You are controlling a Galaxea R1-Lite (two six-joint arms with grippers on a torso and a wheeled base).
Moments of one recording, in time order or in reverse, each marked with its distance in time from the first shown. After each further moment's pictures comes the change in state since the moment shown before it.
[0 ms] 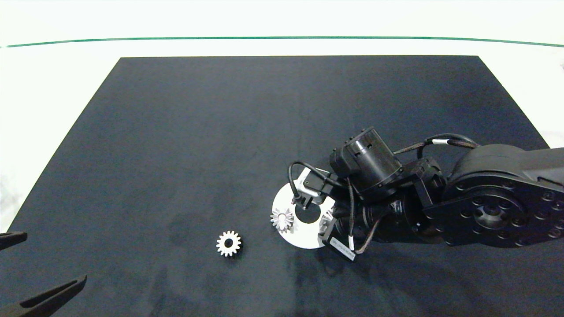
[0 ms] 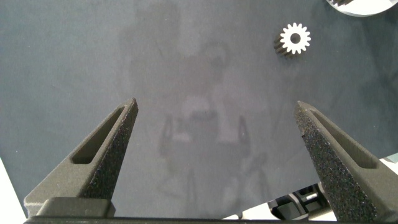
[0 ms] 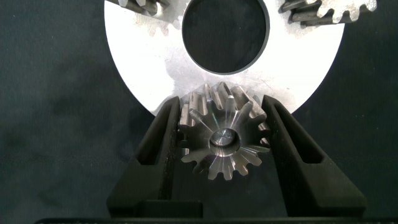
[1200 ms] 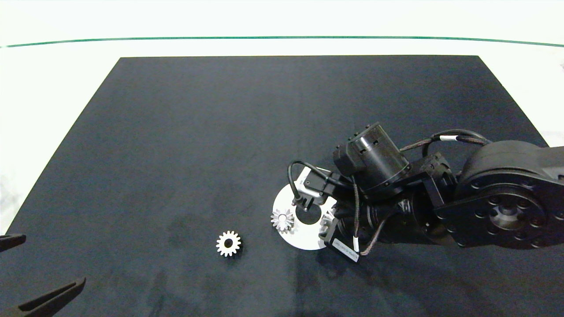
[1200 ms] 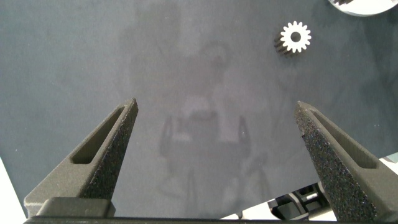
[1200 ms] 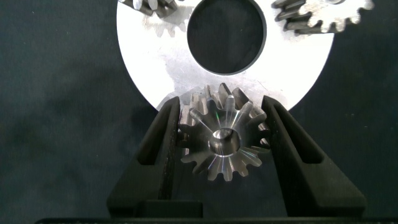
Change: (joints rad) left arm 0.001 -0.009 0.008 0.000 0.000 0.000; right arm 0.016 -0.028 -0.003 0.013 0.006 -0.024
